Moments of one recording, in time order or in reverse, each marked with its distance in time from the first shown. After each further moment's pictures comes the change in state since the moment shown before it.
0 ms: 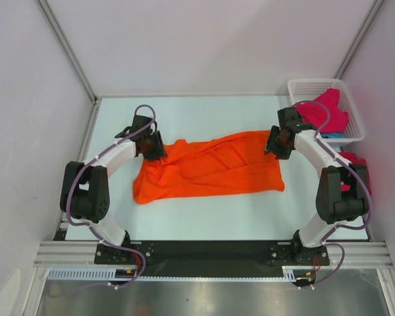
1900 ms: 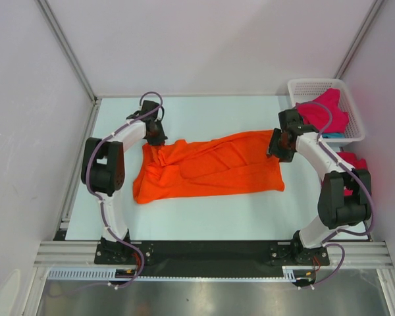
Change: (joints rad) left arm 0.013 0.346 0.361 -0.079 -0.129 -0.005; right arm 0.004 -0.045 -0.025 -0.047 0.047 -0.016
